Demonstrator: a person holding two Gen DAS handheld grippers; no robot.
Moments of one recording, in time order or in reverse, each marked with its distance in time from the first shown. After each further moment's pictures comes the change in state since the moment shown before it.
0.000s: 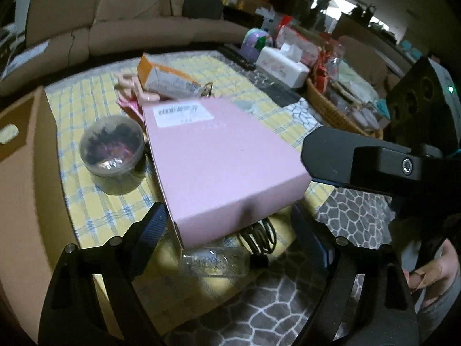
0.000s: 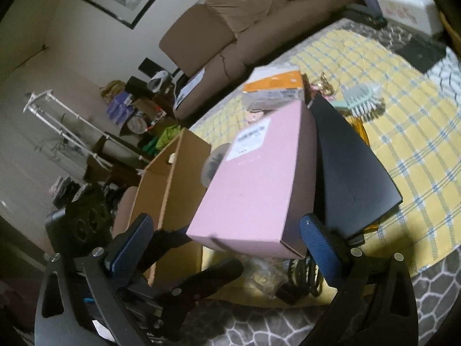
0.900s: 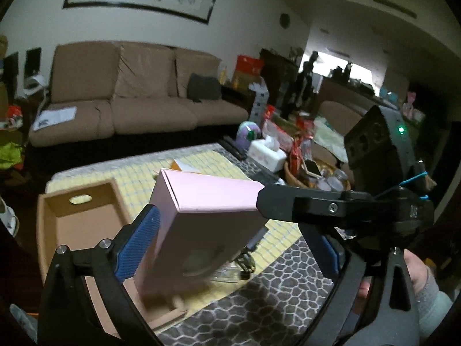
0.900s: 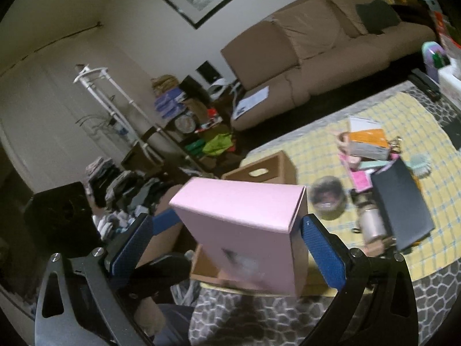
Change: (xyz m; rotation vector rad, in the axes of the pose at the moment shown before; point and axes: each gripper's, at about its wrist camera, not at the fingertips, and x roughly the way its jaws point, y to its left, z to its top) left arm -0.246 0.005 0.016 0.015 -0.361 0.006; right arm -0.046 0.191 0.002 -0.190 -0.050 0.155
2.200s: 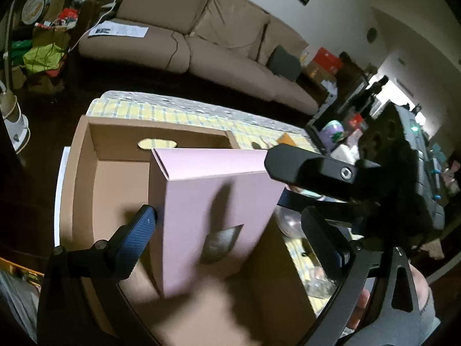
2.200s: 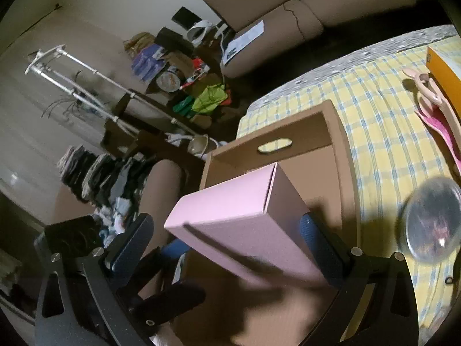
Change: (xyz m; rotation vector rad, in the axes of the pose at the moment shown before) left arm 0.125 0.262 -0.057 -0.384 0.166 0.136; right arm 0.289 -0.066 0.028 0.145 0.260 -0.011
